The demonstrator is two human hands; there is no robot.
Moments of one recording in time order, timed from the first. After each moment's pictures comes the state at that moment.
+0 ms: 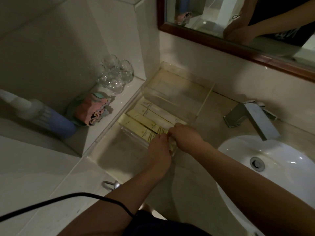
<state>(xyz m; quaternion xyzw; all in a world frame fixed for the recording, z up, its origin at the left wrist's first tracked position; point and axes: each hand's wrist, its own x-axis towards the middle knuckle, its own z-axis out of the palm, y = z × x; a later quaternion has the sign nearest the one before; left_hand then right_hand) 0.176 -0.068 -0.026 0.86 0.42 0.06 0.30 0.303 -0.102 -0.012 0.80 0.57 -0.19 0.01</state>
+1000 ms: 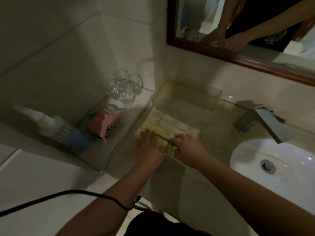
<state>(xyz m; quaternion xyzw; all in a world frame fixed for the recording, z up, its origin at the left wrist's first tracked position) 0.128 0.031 -0.045 0.90 0.38 -0.06 0.18 0.249 -0.083 -0.008 0.84 0.51 -0.19 -0.05</state>
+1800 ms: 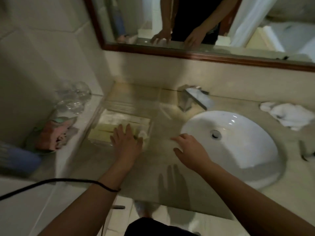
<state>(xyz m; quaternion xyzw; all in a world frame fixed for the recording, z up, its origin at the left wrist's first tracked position) 0.163 -0.046 -0.025 0.92 0.35 0.03 0.17 0.241 -0.266 0.014 0.92 0.33 -0.13 -0.18</state>
